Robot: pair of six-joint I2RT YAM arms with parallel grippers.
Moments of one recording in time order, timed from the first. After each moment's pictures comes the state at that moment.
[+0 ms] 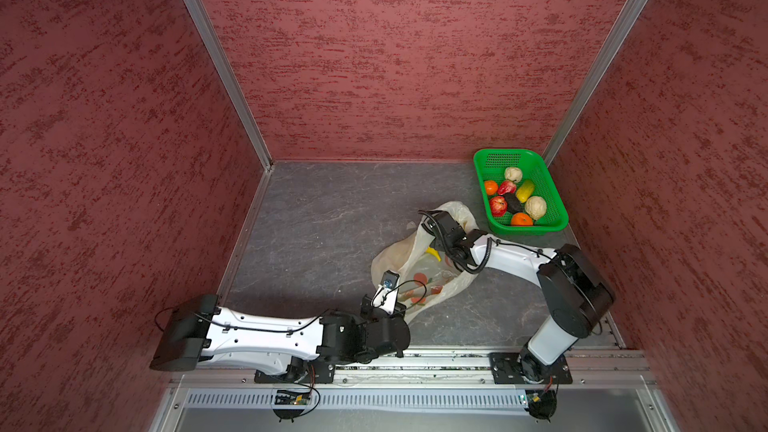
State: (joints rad) left arm -1.52 1.09 0.60 -0.31 -0.90 -0.76; right arm 0.64 1.70 0.99 -0.30 0.48 0.74
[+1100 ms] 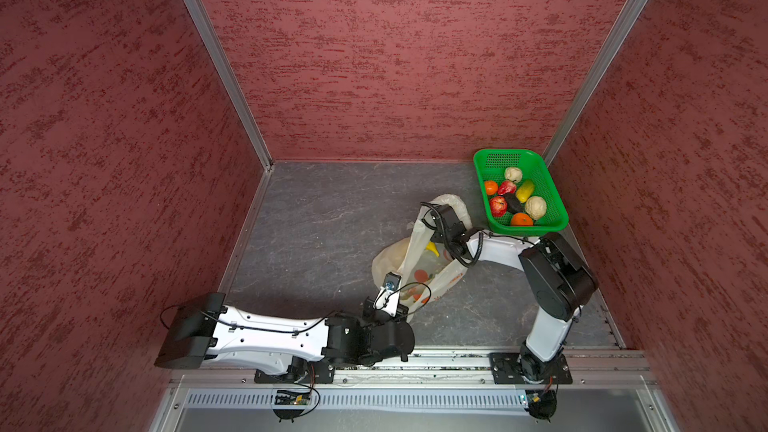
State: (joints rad) left arm -1.54 1.14 0.62 -0.34 -0.92 -0.81; right arm 0.57 1.79 0.99 -0.04 0.35 0.59
